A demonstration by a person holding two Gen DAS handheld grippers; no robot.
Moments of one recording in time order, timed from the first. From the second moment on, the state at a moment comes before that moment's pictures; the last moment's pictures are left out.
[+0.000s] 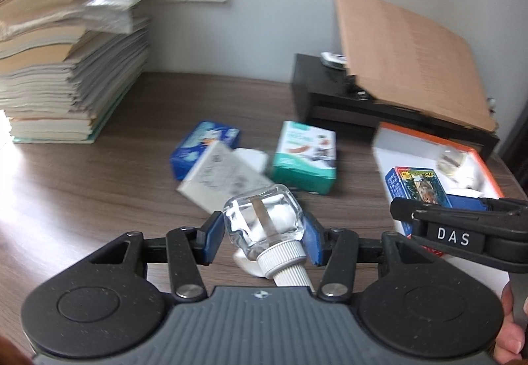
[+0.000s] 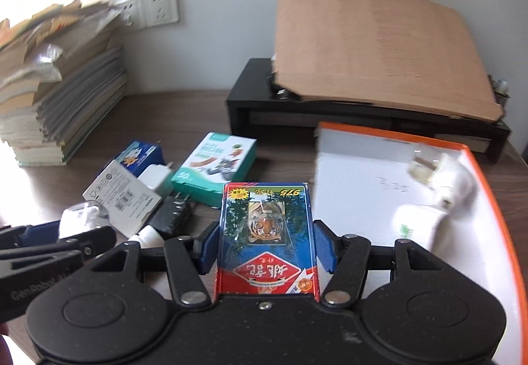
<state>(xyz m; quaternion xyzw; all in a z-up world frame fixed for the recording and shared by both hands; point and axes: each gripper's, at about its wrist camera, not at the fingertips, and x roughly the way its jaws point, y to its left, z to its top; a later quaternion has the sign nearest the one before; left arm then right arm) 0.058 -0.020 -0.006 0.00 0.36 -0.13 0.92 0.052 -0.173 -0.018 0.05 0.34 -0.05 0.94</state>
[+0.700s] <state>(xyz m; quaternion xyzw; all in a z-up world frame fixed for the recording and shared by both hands) -0.011 -0.147 0.005 0.04 0.34 -0.23 0.91 -0.075 -0.297 0.001 0.08 0.31 -0.14 0.94</state>
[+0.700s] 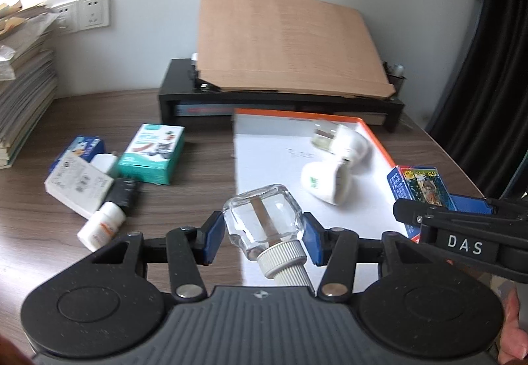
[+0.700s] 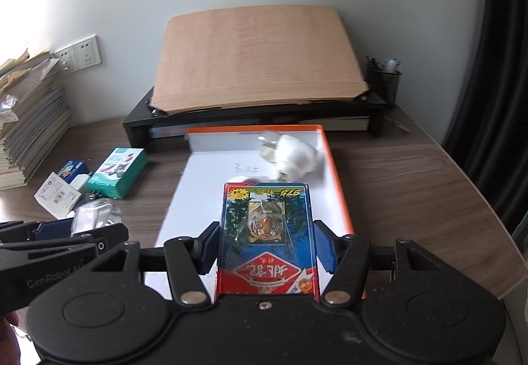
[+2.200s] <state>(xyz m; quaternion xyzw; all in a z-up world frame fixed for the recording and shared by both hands) -0.031 -0.196 0.002 0.05 0.34 -0.25 0.91 -0.107 -0.334 -0.004 0.08 0.30 -0.12 0.94</state>
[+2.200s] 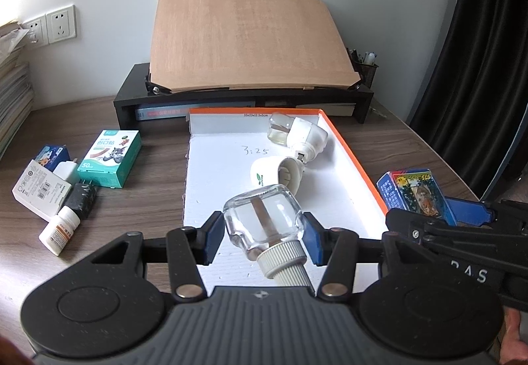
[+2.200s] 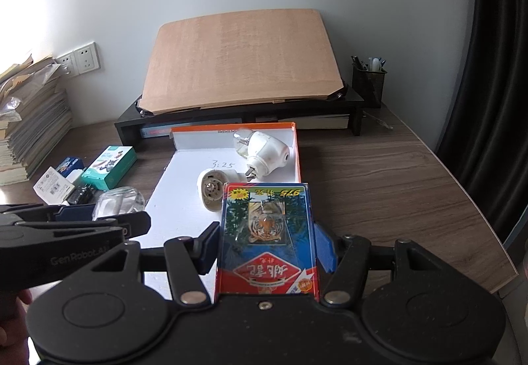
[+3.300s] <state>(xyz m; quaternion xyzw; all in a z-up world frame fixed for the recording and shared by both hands) 0.000 -0.204 -0.011 0.05 0.36 -0.22 0.91 -0.065 -0.351 -0.015 0.08 0.31 -0.10 0.94</state>
